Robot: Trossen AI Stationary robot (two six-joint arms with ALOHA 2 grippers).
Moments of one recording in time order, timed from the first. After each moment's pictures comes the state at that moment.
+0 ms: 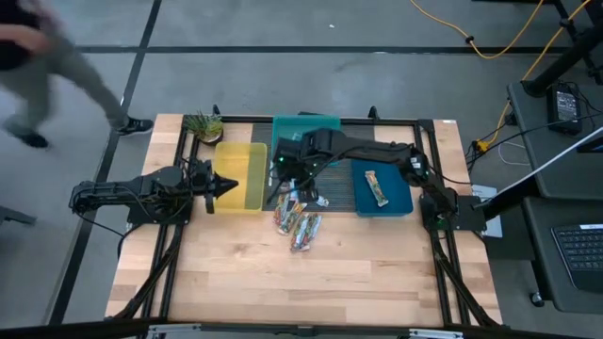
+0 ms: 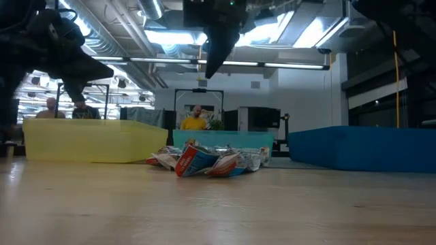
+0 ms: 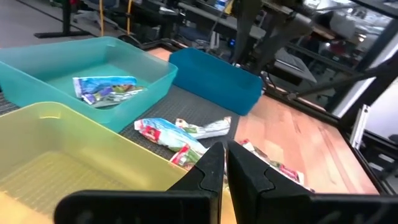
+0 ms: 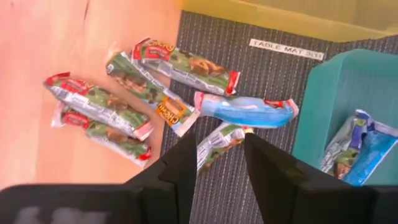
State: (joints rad) left arm 0.07 0.03 0.08 -0.21 -0.15 -0.41; right arm -0.09 2.24 2.33 -1.35 -0.02 -0.26
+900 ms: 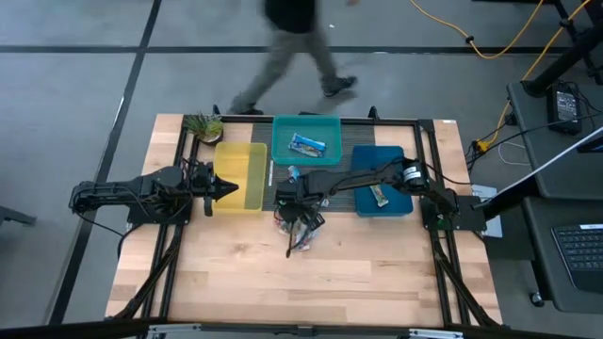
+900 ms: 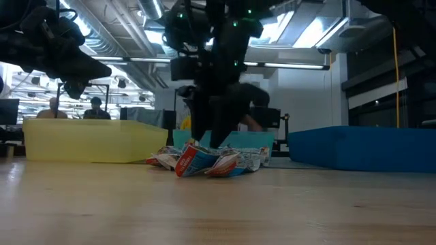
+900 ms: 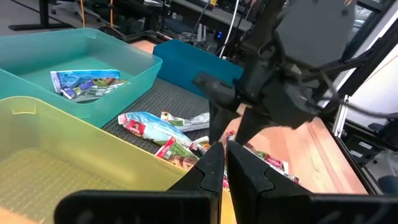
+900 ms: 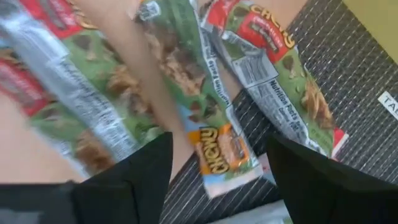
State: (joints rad) left arm 0.07 0.03 0.08 -0.21 -0.08 -0.41; right arm 0.03 2.25 1.83 -0.87 0.03 -0.64
